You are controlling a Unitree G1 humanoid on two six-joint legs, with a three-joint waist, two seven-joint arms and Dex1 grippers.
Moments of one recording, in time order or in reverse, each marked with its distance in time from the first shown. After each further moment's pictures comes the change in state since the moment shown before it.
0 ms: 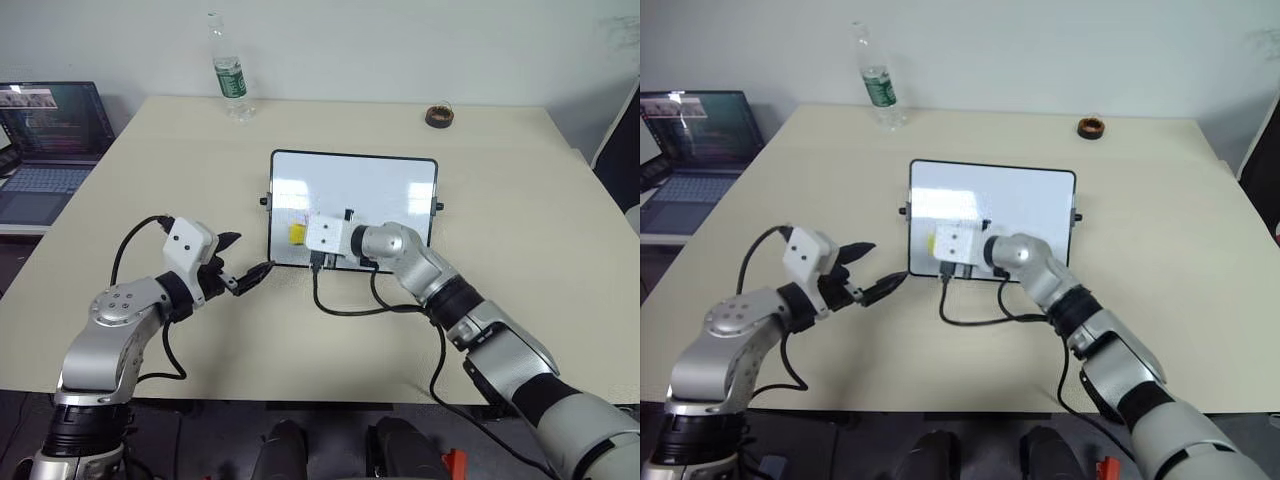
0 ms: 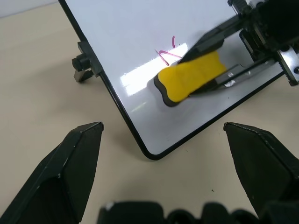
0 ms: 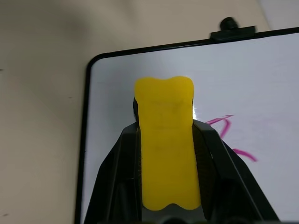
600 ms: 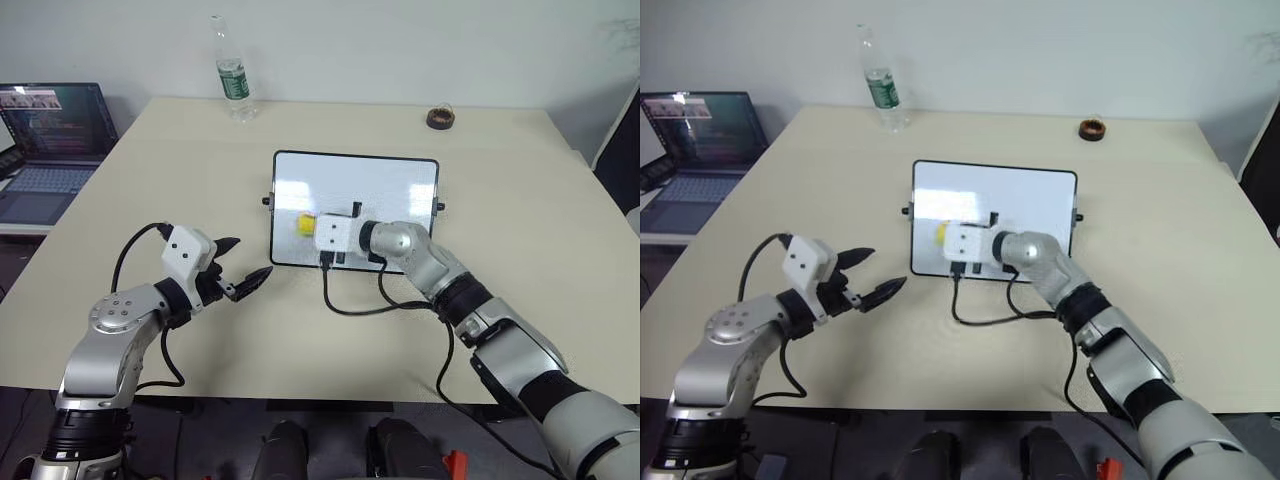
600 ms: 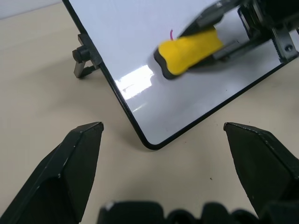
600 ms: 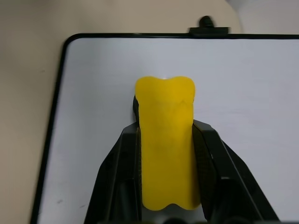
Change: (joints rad) left arm 0.023 -0.004 -0.003 0.041 0.005 -0.069 -0.022; right arm -0.005 -0.056 0.008 0.038 -0.090 -0.119 -0.071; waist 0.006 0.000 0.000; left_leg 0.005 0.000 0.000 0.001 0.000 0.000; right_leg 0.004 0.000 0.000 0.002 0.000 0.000
